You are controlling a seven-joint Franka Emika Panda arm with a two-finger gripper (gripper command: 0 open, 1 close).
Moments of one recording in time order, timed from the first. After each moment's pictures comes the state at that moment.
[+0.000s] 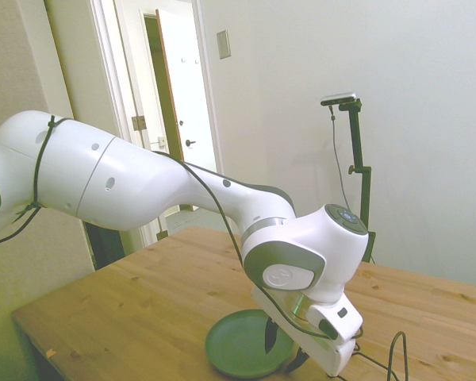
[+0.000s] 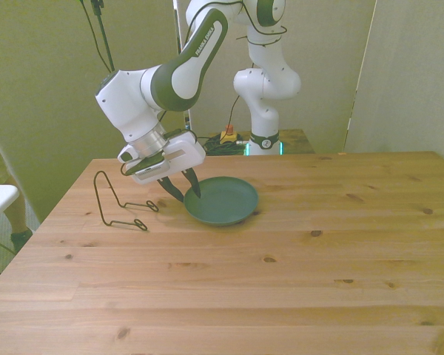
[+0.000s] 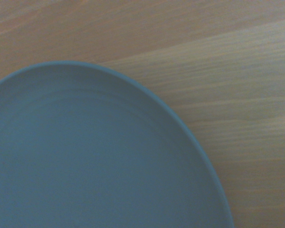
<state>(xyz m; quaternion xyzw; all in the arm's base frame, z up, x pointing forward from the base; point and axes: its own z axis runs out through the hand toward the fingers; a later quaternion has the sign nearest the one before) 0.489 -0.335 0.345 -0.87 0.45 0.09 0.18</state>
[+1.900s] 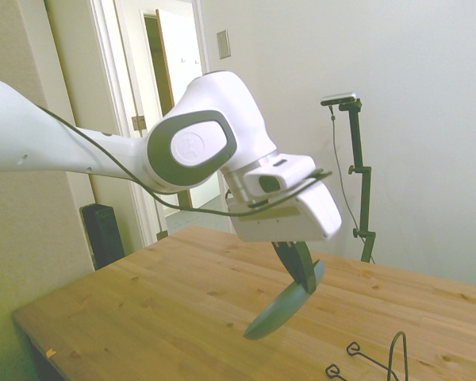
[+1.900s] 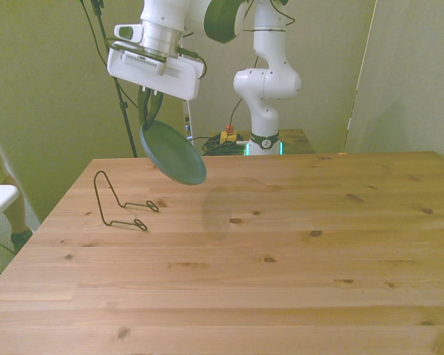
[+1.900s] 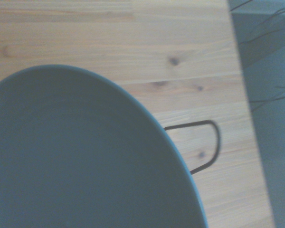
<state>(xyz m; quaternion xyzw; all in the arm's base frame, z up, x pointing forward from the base) 0.450 -0.292 0.563 -0.84 0.48 -0.17 -0.17</state>
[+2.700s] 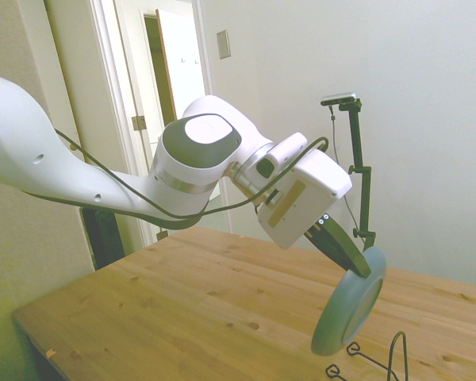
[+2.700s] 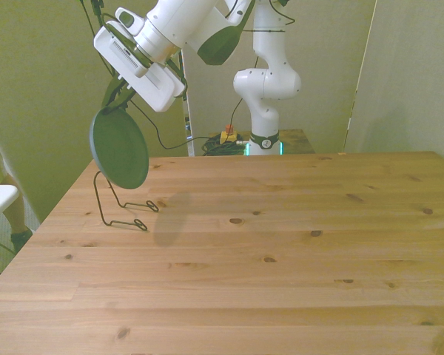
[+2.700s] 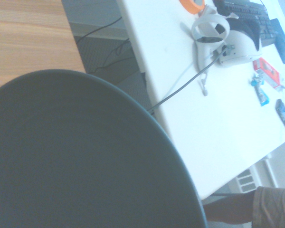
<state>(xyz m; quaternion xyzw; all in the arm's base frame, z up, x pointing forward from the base) 0.469 -0.324 0.558 -0.76 0.50 -0.25 -0.33</state>
